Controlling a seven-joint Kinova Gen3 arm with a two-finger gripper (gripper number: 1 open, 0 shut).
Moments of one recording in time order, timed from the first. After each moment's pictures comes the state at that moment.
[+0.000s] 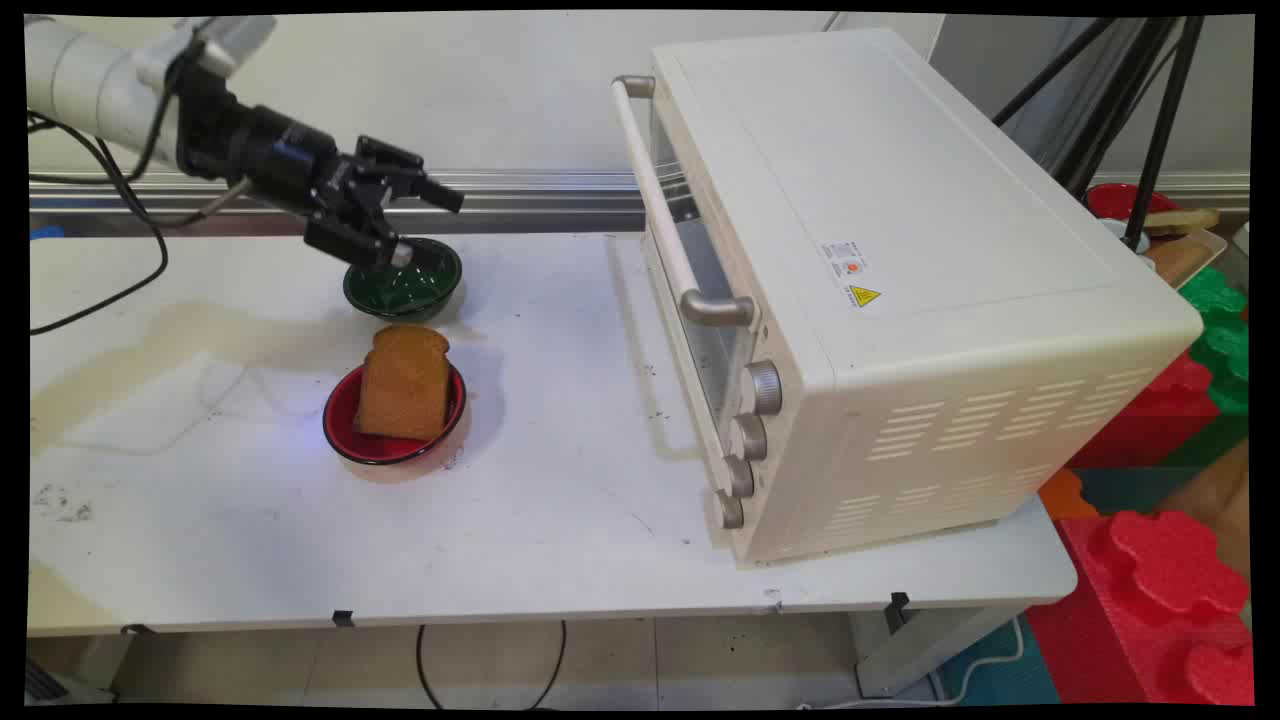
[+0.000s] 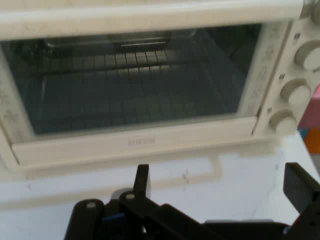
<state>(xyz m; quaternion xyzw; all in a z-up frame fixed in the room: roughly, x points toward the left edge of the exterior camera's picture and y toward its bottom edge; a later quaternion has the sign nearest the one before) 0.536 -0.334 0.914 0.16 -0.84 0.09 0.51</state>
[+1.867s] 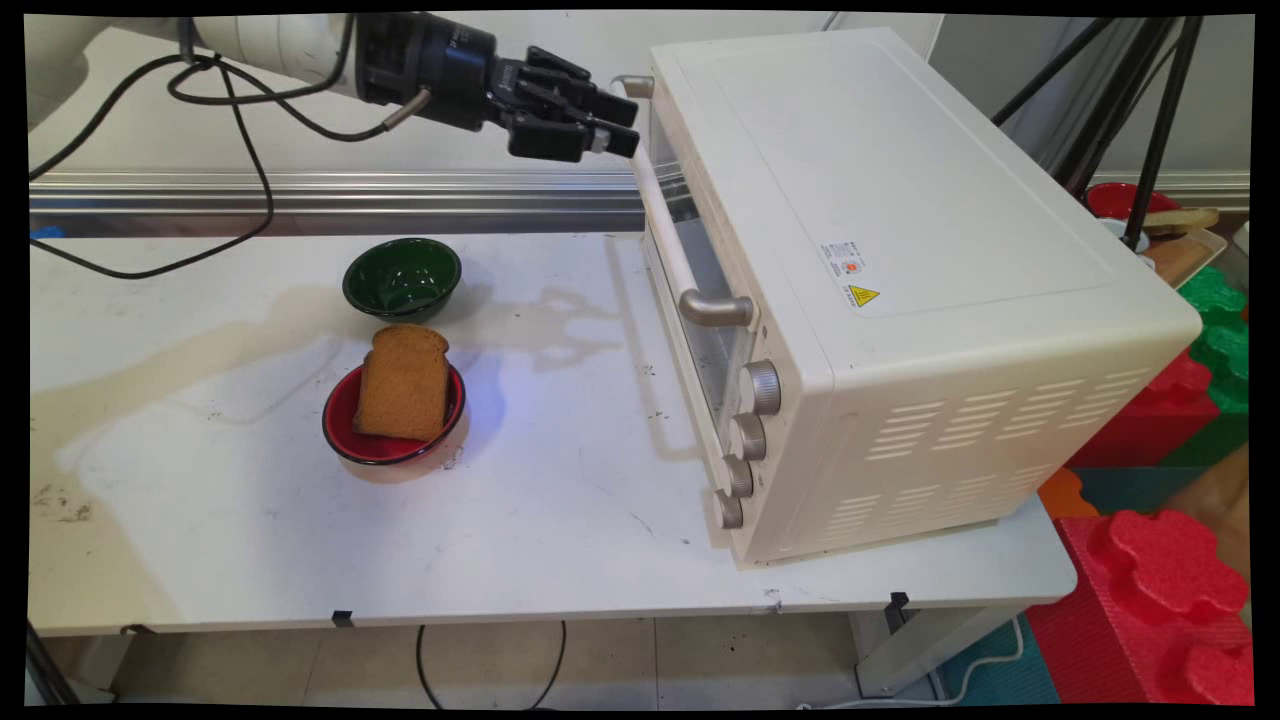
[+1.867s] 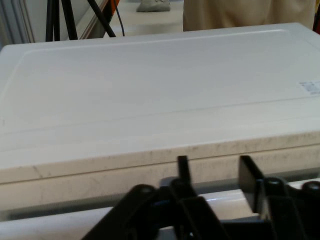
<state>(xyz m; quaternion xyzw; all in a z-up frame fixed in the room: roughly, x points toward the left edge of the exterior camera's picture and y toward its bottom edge) 0.414 -0.407 0.951 0.14 -0.79 0.13 0.58</state>
